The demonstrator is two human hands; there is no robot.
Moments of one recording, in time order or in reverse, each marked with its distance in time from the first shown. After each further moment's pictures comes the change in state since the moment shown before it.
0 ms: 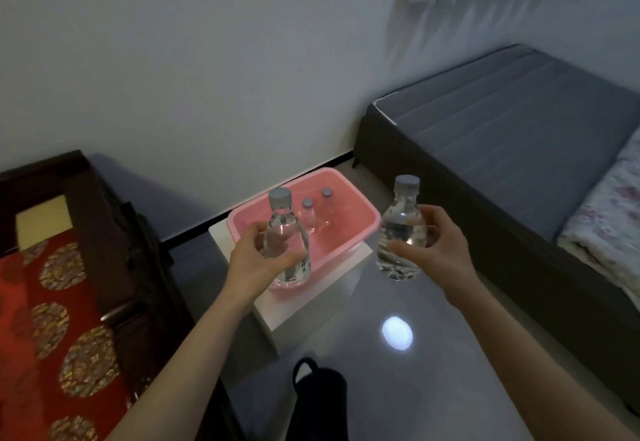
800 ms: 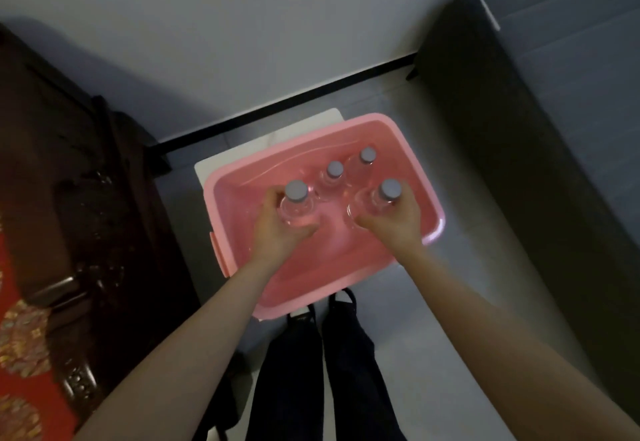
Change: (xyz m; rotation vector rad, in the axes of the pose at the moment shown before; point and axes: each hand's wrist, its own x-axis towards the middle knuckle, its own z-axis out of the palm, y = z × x) left_hand 0.203 -0.148 0.065 0.102 0.162 -0.227; right_hand 0.234 0.151 0.172 -0.146 -0.094 0.276
